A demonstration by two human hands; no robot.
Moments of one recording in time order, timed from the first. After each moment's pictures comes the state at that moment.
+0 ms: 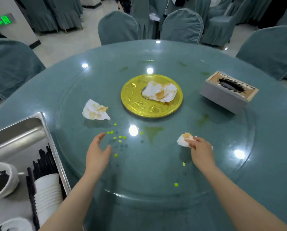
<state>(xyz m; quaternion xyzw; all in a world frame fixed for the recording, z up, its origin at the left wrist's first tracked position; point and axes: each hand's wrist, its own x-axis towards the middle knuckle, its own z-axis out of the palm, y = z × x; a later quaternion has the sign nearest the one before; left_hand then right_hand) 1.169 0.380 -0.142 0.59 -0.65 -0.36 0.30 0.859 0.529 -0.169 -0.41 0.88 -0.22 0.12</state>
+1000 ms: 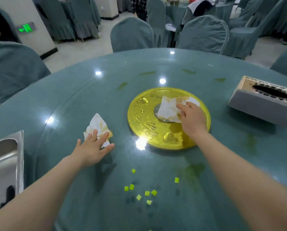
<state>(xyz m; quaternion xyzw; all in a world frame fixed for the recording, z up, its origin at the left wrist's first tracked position) 1.138 0.184 -0.179 0.56 -0.80 -0.17 -0.14 0.787 0.259 -0.160 -0.52 0.81 -0.27 0.03</state>
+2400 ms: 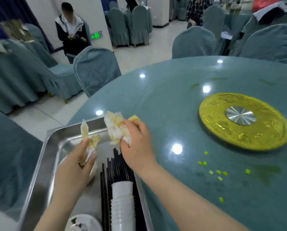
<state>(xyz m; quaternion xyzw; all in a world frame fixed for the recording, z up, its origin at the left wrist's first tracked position) 1.402 0.338 -0.088 0.70 -0.64 -0.12 0.31 1.223 0.304 -0.083 -0.65 0.55 -0.47 0.24</state>
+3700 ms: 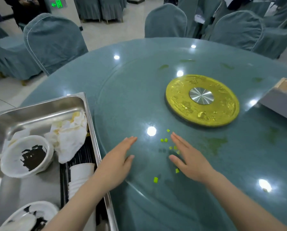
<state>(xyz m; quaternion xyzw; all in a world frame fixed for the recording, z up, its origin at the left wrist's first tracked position) 1.259 0.361 -0.127 0.47 -0.81 -0.30 0.17 0.992 0.400 -0.170 -0.72 0.65 -0.15 0.19</state>
